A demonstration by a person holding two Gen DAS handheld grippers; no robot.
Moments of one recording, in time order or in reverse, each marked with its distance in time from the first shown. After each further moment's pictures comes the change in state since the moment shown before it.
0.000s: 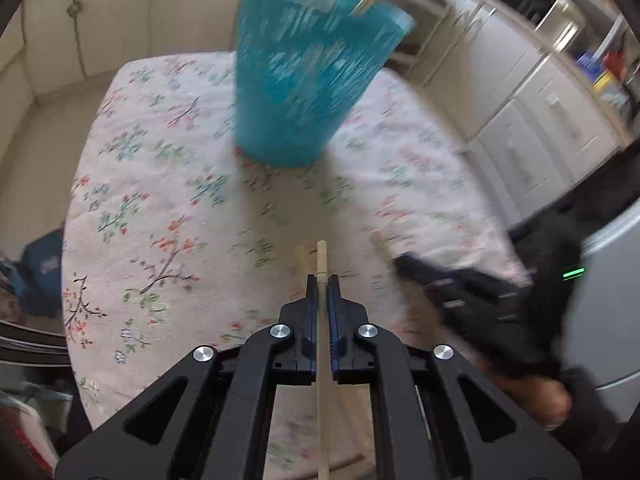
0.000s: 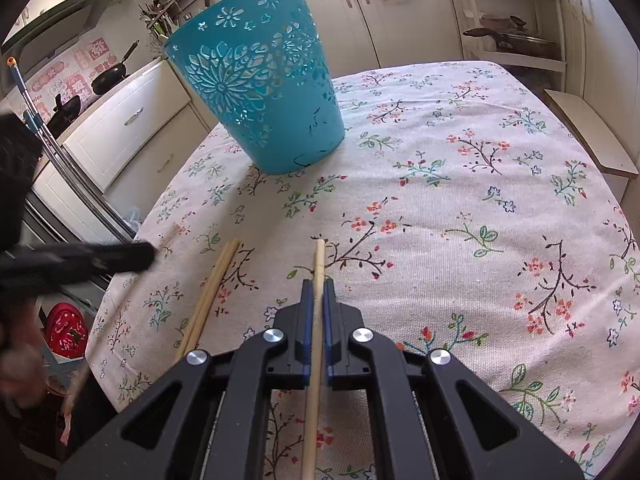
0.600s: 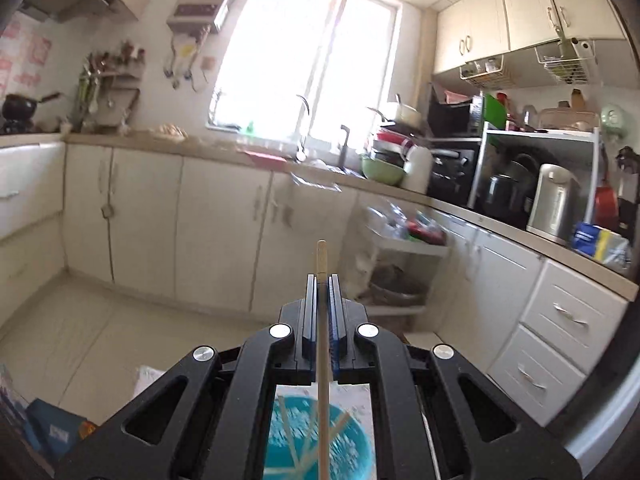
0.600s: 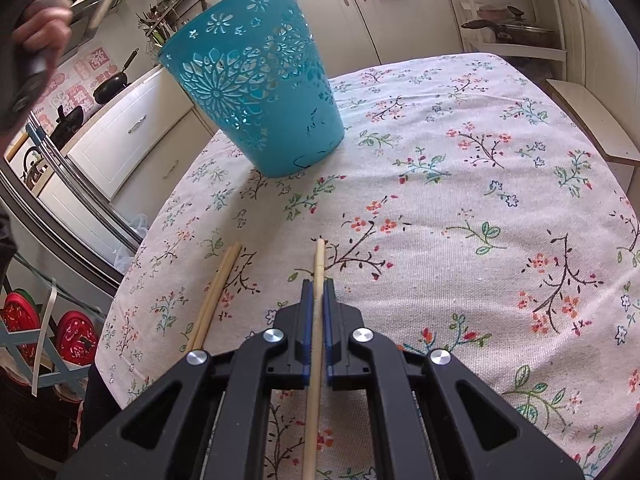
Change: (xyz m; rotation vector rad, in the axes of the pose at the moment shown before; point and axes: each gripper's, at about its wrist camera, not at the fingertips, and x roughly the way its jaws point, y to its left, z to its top) left arm -0.096 -0.062 0.173 0.076 -0.873 0.171; right arm 0.001 -0.007 0.002 0.039 0.005 0.048
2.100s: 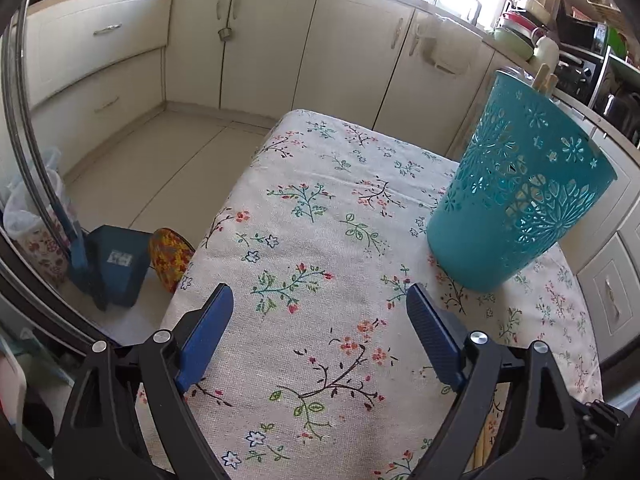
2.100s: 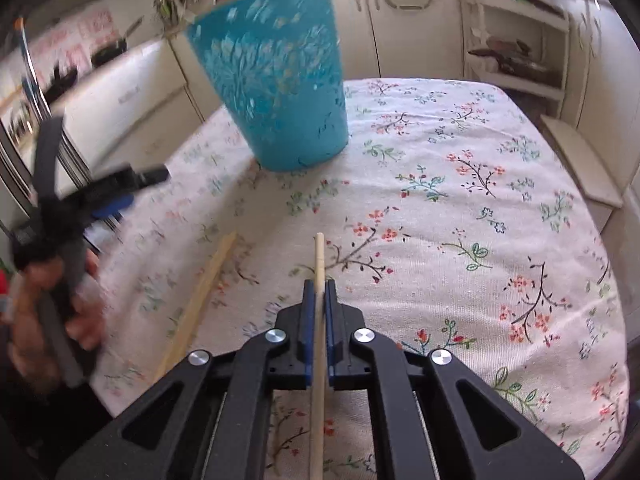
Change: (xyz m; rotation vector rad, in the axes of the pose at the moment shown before) left arm -0.048 0.145 -0.229 -0.204 0.512 0.322; right arm -0.020 0.016 0.005 -0.072 -0.029 -0.048
